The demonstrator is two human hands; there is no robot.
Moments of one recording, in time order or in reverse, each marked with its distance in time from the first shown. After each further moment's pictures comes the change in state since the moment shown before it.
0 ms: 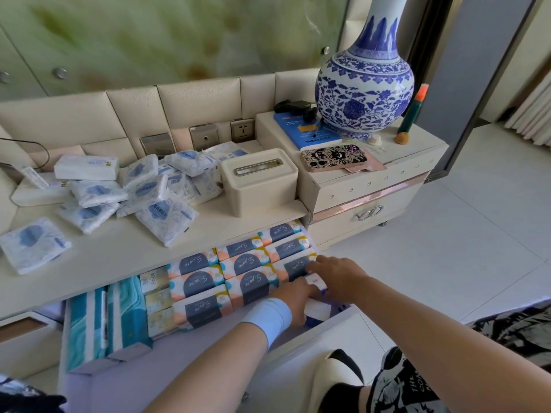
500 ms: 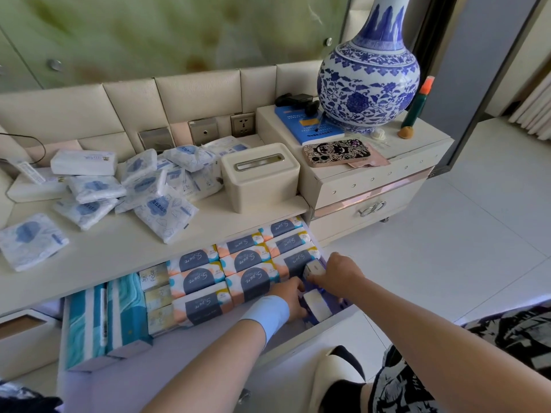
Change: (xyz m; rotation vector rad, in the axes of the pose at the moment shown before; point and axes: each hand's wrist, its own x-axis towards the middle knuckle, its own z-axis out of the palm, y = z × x) left_hand 0.007 -0.014 0.009 -0.352 -0.070 -0.260; right_hand 0.014 -0.008 0.010 0.585 -0.018 0.583
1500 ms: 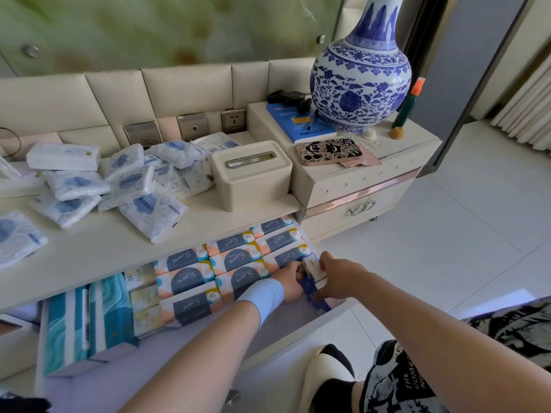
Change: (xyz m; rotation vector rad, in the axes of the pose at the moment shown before) left_hand 0.012 0.025 -0.021 -0.136 -0.030 0.020; right_hand -0.009 0.014 -0.021 -0.277 -0.179 -0.169
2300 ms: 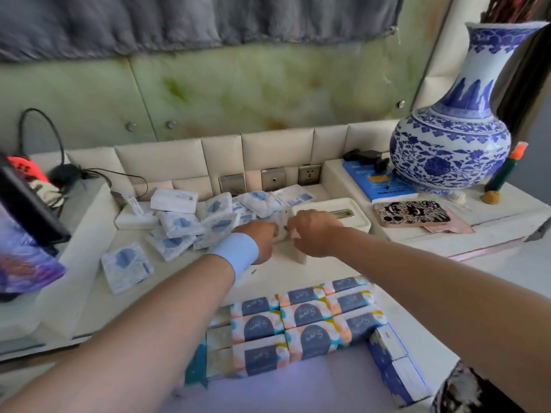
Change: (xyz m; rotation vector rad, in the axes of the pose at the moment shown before) left_hand -0.093 -0.037 -0.254 0.587 0.503 -0.090; right_hand 0.040 -0.216 -0.164 -0.323 0.446 -0.572
